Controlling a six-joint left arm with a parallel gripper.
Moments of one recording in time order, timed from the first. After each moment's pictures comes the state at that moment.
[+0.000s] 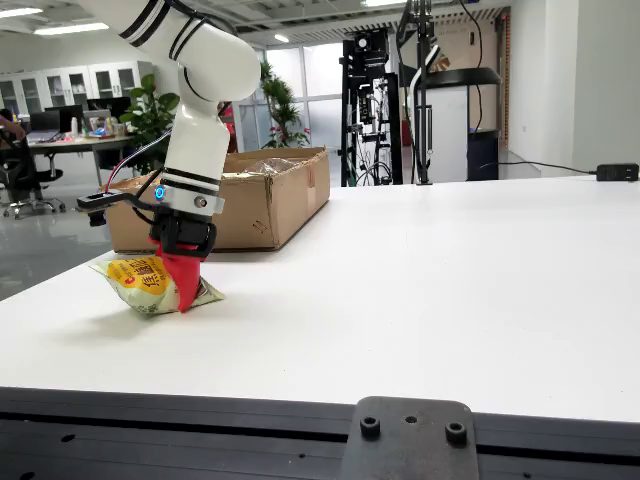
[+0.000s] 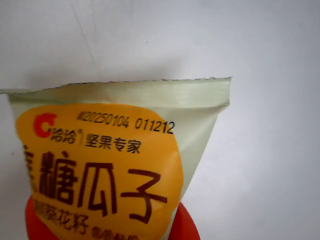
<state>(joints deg) -36.8 68.0 59.2 3.4 72.8 -90.0</state>
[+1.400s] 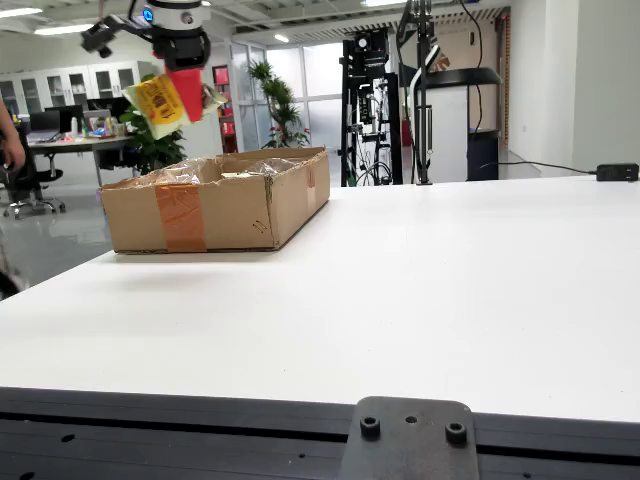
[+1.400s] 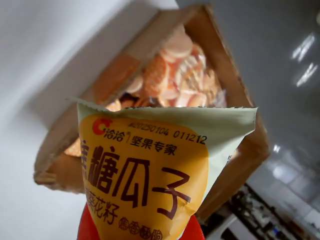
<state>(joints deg) -34.6 45.1 52.6 27.5 73.4 -88.5</state>
